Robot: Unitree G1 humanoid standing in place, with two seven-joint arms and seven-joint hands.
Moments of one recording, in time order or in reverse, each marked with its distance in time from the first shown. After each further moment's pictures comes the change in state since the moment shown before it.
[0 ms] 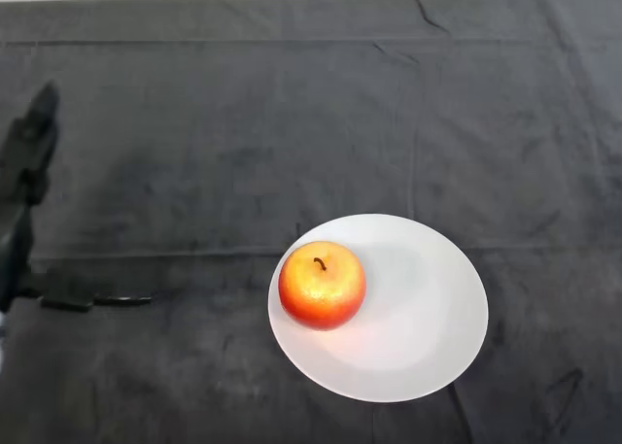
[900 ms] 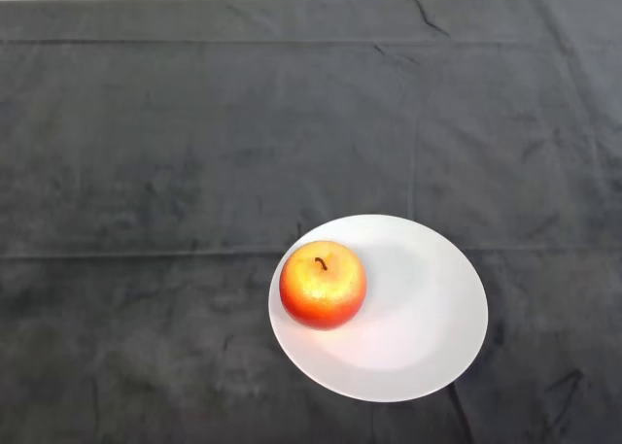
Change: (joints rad) left arm 0.024 0.069 0.286 0.218 -0.086 -0.117 0.000; right arm 0.000 0.000 0.000 0.000 0.000 0.000 0.000
